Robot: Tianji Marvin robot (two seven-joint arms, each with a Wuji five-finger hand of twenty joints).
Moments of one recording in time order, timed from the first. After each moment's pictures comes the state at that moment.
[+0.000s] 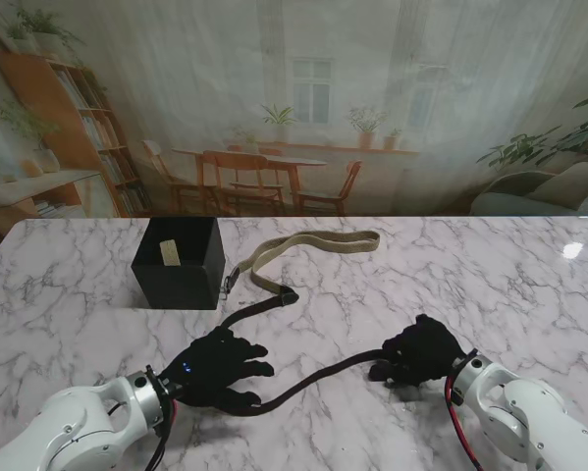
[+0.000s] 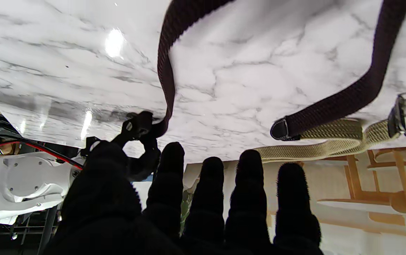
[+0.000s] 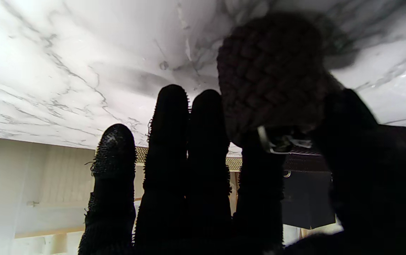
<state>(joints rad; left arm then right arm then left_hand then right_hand) 1.85 -1.01 -1.32 -1.89 1.12 -0.52 -0.12 -1.65 -1.00 1.30 -1.42 -1.25 -0.42 -0.25 0.87 -0.06 0.00 -0.01 0.58 0.07 0.21 0.45 0.55 0.14 0.14 0.28 0.50 0.20 0.22 0.46 0.11 0.25 0.73 0.52 0.42 -0.64 0.87 -0.29 0.85 -0.27 1.18 0.38 1.25 0.01 0.78 0.56 1.08 0.02 0.54 0.51 0.50 0.23 1.20 0.51</state>
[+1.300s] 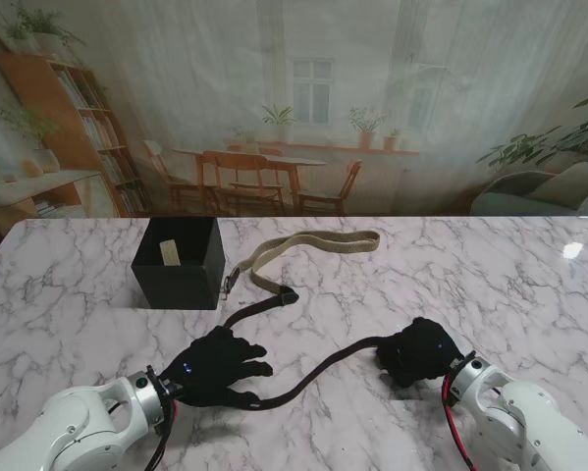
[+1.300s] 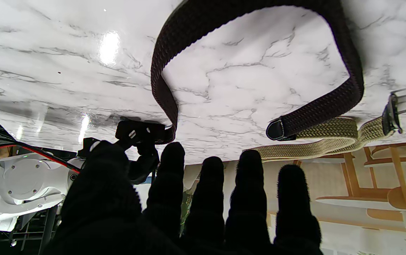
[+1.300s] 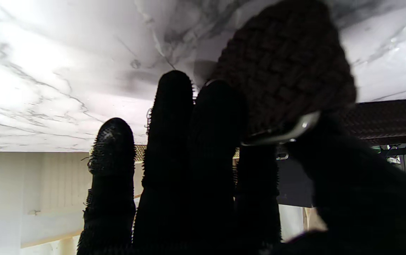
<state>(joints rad) 1.84 -1.01 -1.32 -1.87 1.15 -0.52 -0.09 -1.63 -1.02 1.29 -1.36 -1.17 -0.47 -0.29 0.87 -0.06 0.00 -0.01 0.58 0.07 0.21 0.45 0.55 0.14 0.14 0.29 0.50 0.20 0.22 0.46 0.09 0.25 0.72 0.52 0.44 -0.59 0.99 -0.26 0.87 -0.20 0.90 0.08 1.43 -0.02 0.79 0.41 1.23 0.00 0.52 0.46 0.59 0.23 1.24 0.48</state>
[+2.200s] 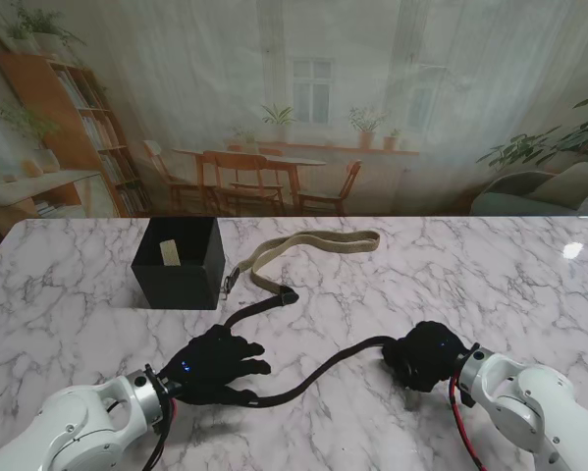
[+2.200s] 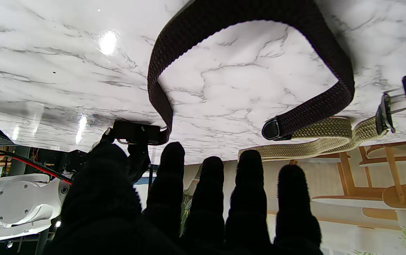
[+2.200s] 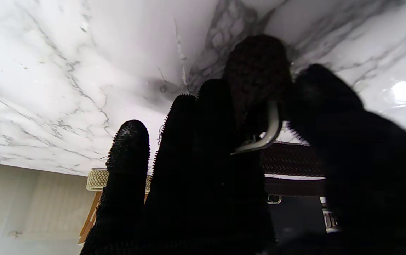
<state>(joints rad) 1.84 -1.01 -1.33 -1.87 1.15 -0.51 -0.10 -1.68 -0.99 1.38 -1.53 -1.22 -0.49 0.02 0.87 -0.06 0.00 -0.01 0.58 0.07 0.21 0.45 0.55 0.14 0.14 0.29 0.50 0.20 0.22 0.46 0.09 0.25 0.72 0.52 0.47 -0.90 1.10 -0.24 0.71 -0.07 0.70 0.26 1.41 -0.03 0.26 0.18 1.07 -0.08 0.31 0.23 0.56 0.06 1.18 0.40</state>
